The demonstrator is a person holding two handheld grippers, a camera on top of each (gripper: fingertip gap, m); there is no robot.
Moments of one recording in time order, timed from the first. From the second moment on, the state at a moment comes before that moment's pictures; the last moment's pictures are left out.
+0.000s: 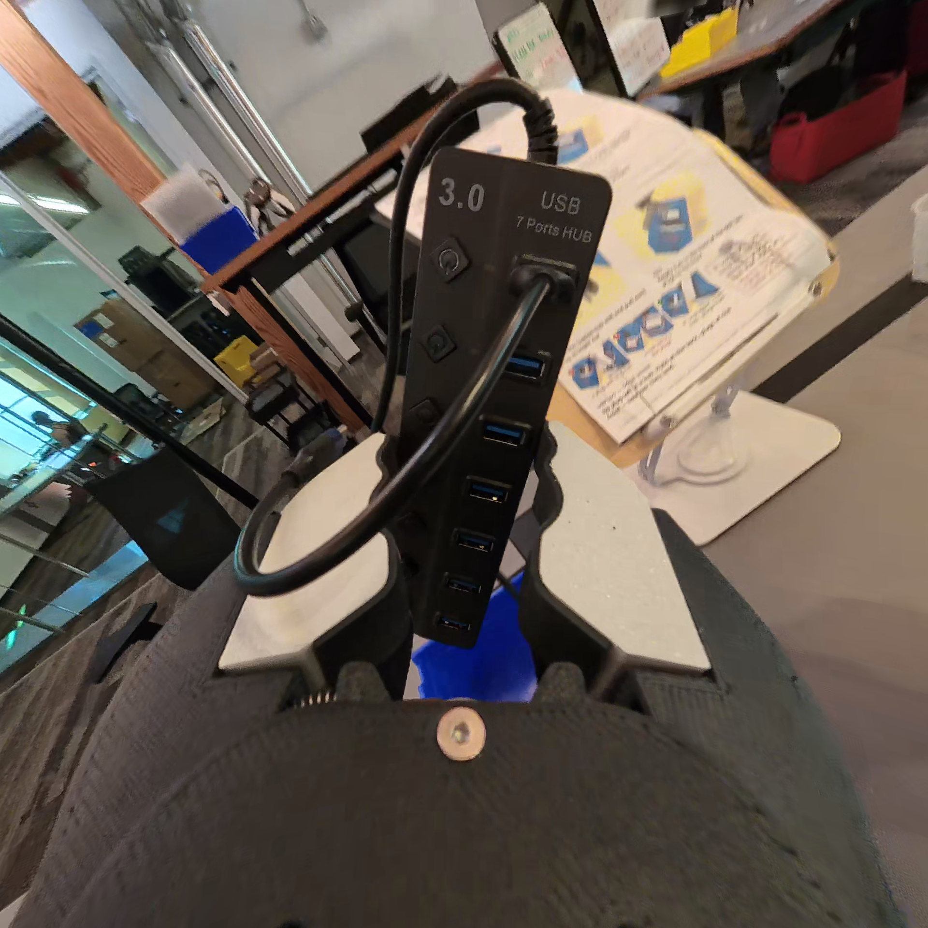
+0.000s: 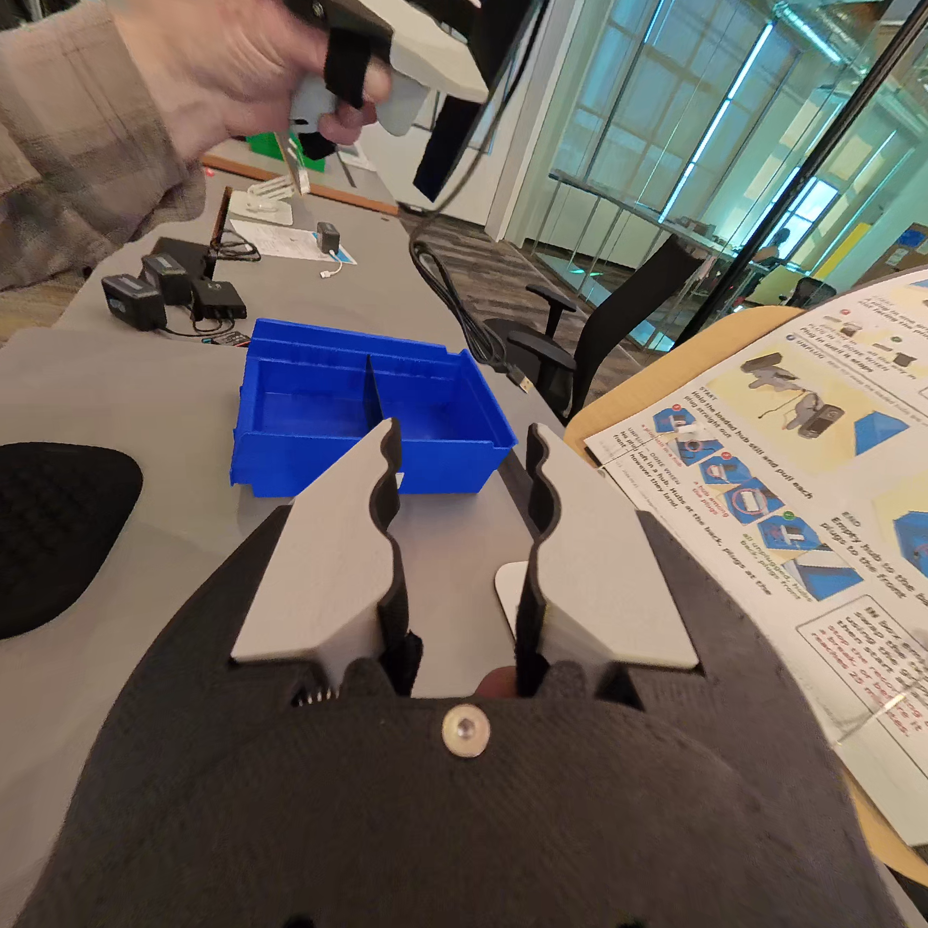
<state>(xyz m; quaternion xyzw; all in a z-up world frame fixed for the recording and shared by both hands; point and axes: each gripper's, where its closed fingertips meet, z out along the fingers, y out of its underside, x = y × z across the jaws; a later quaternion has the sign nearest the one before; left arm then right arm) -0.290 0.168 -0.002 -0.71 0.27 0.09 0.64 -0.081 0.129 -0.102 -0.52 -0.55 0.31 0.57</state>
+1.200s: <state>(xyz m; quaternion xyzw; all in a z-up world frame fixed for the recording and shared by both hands) -0.052 0.192 -0.121 -0.67 0.29 -0.03 0.69 -0.012 0.151 -0.063 -0.52 -0.46 0.40 0.60</state>
